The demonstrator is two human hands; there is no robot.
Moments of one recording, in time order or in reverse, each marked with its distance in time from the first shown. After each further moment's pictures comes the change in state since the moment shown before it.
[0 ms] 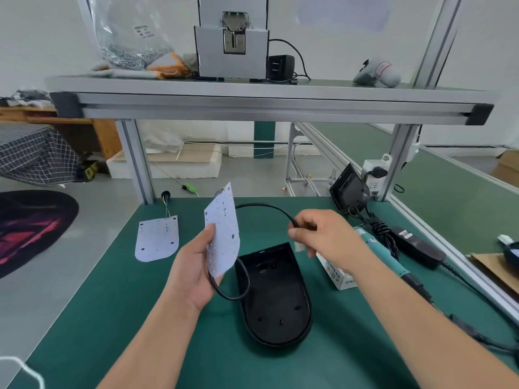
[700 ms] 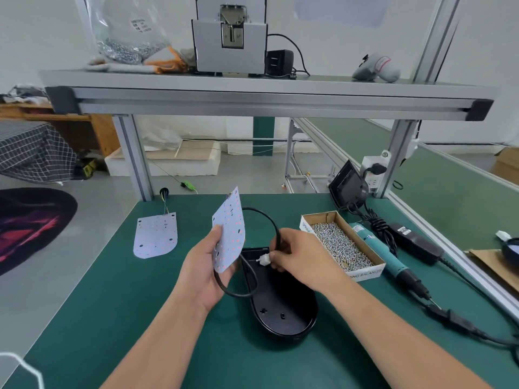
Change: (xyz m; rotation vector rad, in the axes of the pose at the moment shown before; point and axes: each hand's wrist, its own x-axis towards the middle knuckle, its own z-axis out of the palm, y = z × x) left_hand 0.003 -0.018 0.003 0.039 0.029 -0.017; right_hand -0.008 0.005 0.059 -0.007 -0.063 0.090
